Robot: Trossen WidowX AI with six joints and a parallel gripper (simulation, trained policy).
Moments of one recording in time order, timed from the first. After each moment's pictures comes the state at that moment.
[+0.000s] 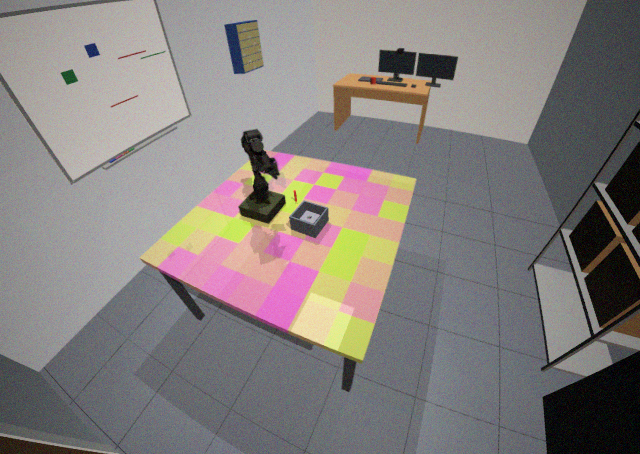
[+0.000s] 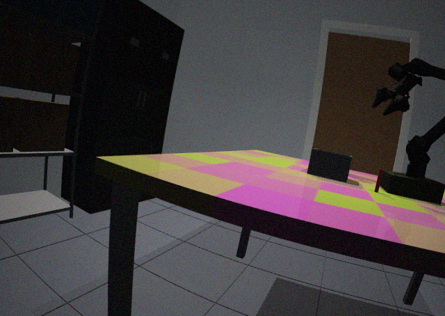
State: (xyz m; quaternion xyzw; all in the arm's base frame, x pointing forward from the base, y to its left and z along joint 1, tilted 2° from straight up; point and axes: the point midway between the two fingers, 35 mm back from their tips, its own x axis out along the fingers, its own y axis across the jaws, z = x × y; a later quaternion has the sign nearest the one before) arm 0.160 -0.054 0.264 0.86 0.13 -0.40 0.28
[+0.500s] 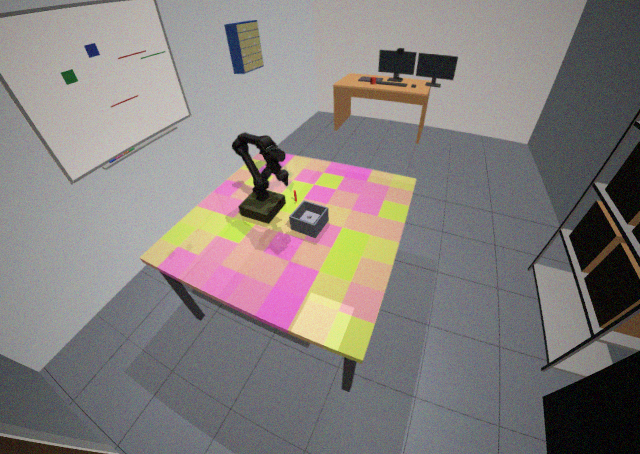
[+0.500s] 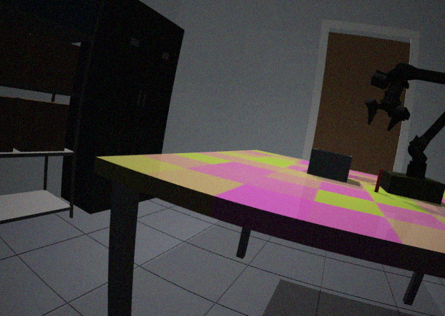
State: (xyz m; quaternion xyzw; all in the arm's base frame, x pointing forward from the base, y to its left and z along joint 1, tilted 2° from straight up) arm 0.169 -0.007 0.201 0.74 0.32 -0.48 0.34
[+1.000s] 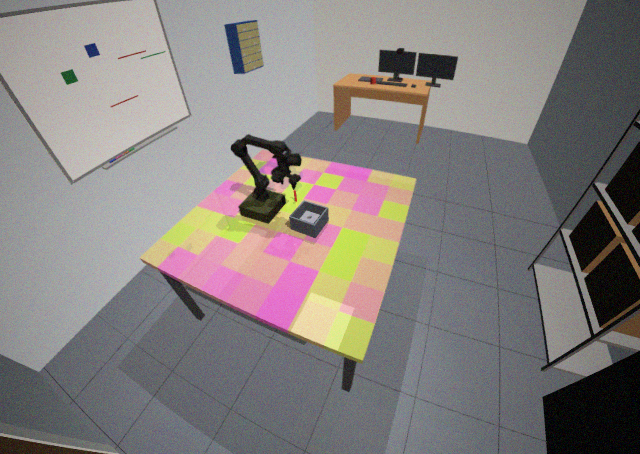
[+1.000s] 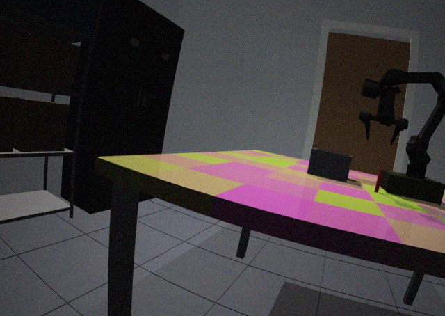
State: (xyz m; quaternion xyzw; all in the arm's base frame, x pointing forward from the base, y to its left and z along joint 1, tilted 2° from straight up) arm 0.172 0.040 0.145 0.59 0.44 -0.51 0.44
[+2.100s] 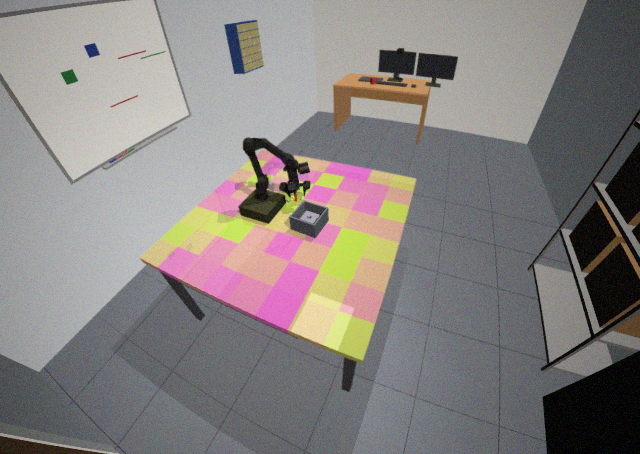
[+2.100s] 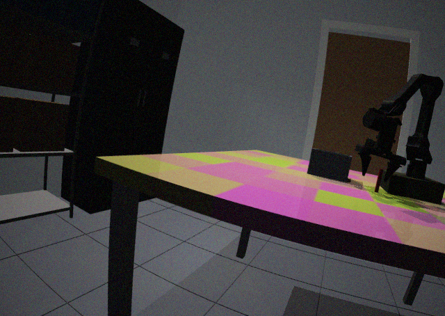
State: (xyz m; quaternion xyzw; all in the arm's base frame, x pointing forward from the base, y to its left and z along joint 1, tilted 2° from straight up) arm 0.177 0.124 0.019 0.42 0.55 -0.36 0.62
